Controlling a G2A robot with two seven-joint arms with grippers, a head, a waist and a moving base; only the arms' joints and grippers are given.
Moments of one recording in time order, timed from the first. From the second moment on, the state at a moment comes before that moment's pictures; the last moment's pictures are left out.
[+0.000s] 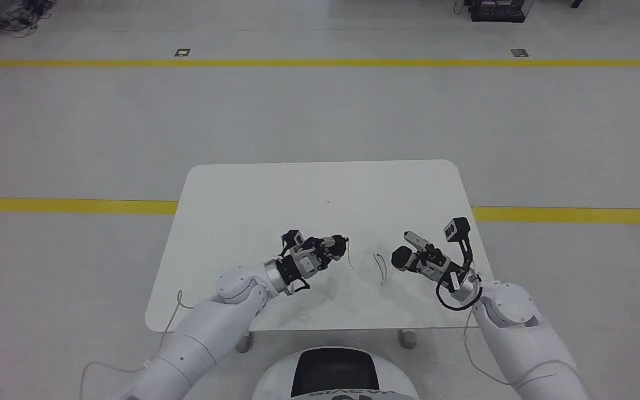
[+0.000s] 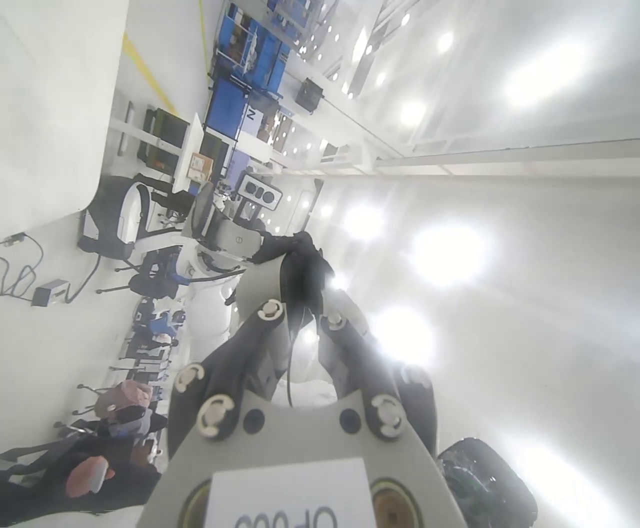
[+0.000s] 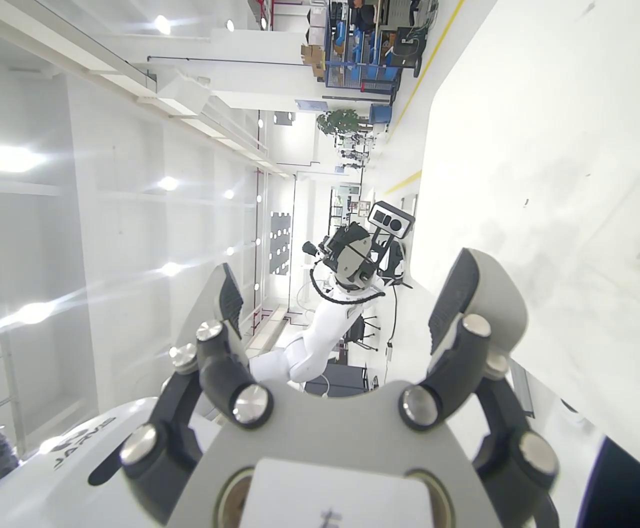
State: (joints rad) left arm 1.32 -1.22 -0.89 -1.24 -0.96 -0.11 -0.78; right arm -1.63 -1.11 1.38 -1.45 0.45 -0.34 0.83
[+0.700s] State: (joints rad) left arm 1.35 -1.21 -0.92 -1.32 -0.90 -0.20 -0.76; right arm -1.65 -1.10 1.39 -1.49 0.37 -0.32 0.75
